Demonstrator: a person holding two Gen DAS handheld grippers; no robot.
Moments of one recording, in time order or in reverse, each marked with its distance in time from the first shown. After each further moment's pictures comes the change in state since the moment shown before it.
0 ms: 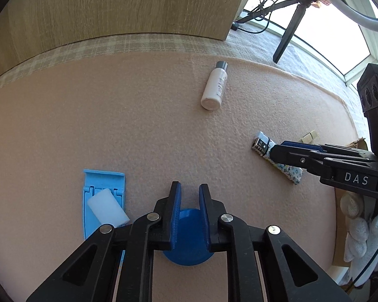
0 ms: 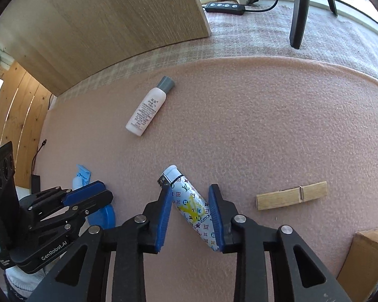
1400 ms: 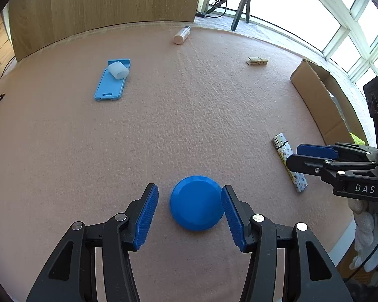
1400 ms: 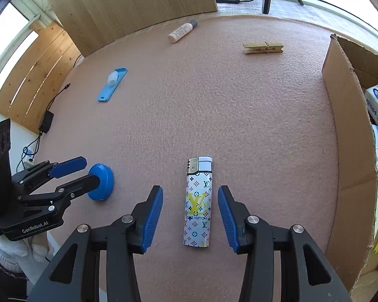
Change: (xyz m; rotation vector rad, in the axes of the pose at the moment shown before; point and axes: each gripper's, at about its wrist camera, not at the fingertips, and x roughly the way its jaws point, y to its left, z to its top) left arm -0.072 -0.035 -0.185 0.088 -0.083 0.037; right arm -0.054 0.023 -0.197 -0.096 -0.085 -0.043
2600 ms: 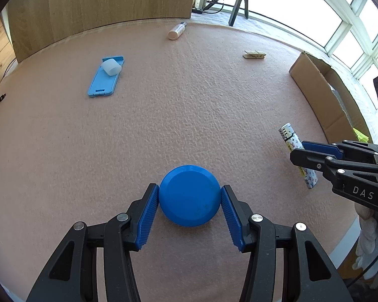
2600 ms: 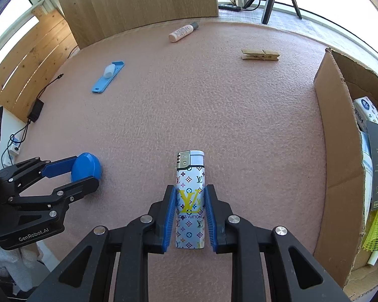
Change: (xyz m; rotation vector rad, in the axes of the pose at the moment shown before) left arm 0.000 -0.016 -0.003 0.008 0.004 0.025; right arm -0.007 0.010 -0.010 -0.041 -0.031 -0.094
